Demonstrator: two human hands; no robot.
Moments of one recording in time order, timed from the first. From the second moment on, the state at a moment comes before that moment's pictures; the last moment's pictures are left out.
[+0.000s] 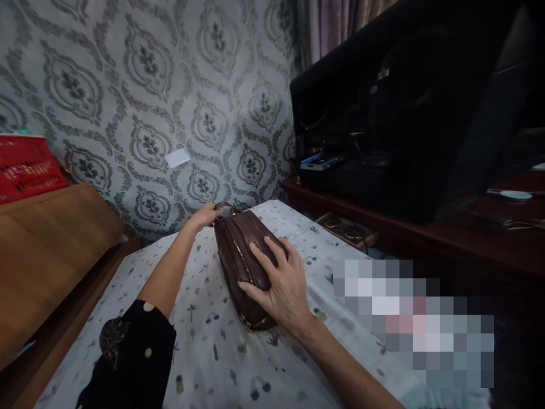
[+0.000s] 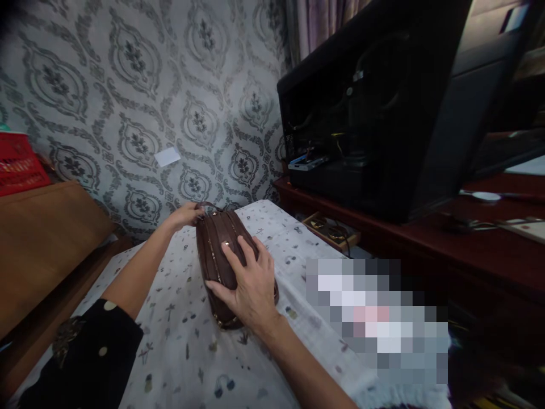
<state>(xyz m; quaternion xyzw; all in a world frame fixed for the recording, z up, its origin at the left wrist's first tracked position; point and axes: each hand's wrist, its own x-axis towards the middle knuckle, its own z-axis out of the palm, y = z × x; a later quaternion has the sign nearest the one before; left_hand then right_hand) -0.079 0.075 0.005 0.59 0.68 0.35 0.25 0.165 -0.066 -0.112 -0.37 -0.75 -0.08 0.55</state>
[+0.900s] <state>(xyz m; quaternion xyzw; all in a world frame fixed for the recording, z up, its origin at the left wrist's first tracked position) -0.034 0.123 -0.015 0.58 0.68 0.41 0.16 0.165 -0.067 -0.112 -0.37 -0.75 -0.07 0.55</state>
